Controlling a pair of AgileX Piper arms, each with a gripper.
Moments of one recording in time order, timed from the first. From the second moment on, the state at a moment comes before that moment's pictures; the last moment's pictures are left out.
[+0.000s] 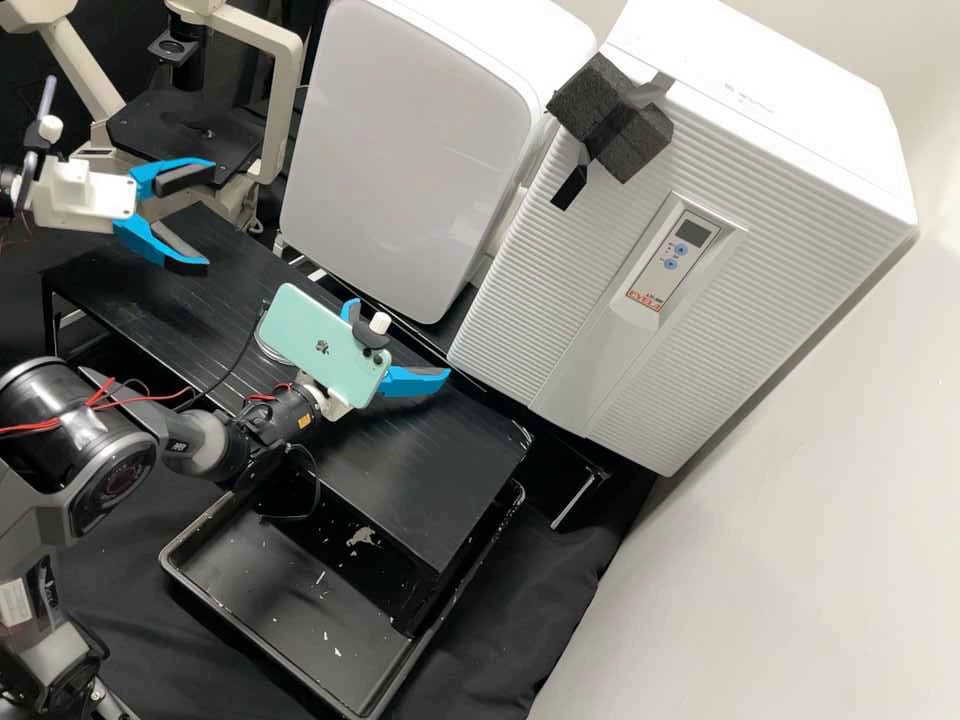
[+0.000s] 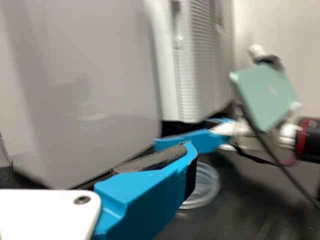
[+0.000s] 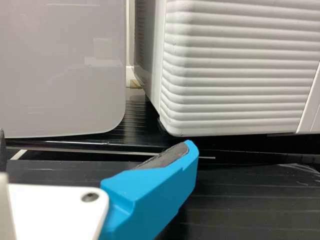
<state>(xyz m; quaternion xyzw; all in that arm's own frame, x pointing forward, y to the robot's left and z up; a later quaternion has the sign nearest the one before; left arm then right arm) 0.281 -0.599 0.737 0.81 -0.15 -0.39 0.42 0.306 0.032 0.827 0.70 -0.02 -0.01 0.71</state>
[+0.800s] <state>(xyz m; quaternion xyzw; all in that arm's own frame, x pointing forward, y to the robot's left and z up) 0.317 -0.623 0.650 0.78 -0.04 -0.45 0.42 0.306 0.032 0.827 0.70 -0.02 -0.01 0.71</state>
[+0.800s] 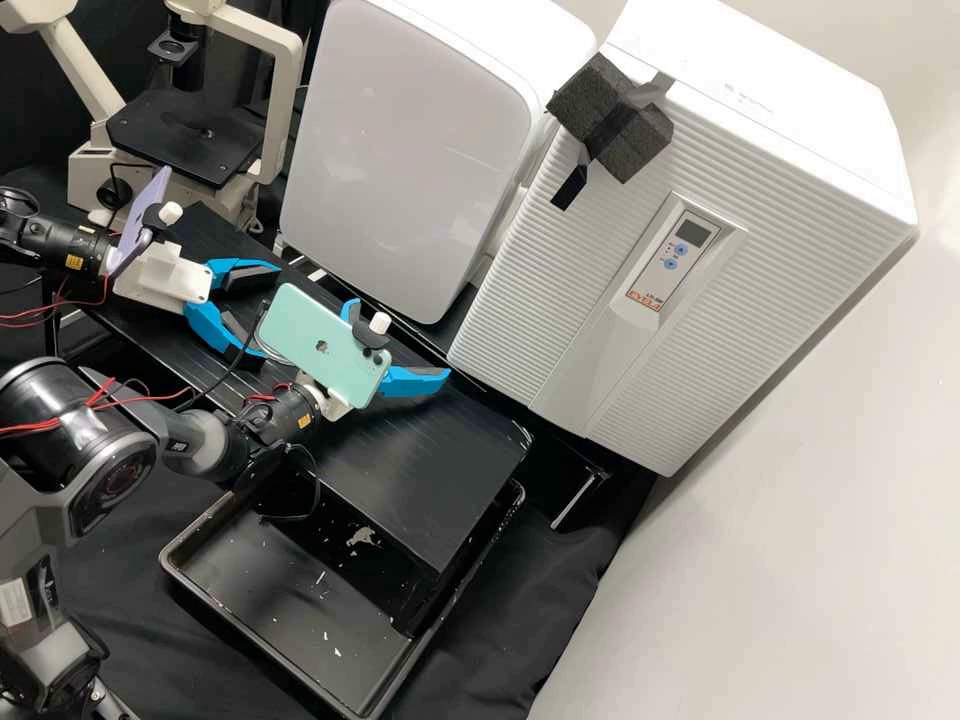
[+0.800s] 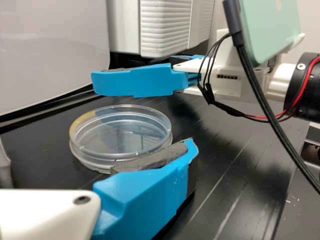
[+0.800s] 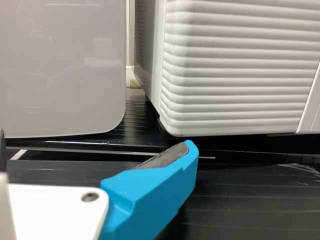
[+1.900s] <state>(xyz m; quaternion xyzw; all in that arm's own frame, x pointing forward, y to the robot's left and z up) 0.320 -0.641 0.612 0.78 -0.04 -0.47 0.41 0.306 0.032 0.827 0.70 -0.02 -0.01 0.71</state>
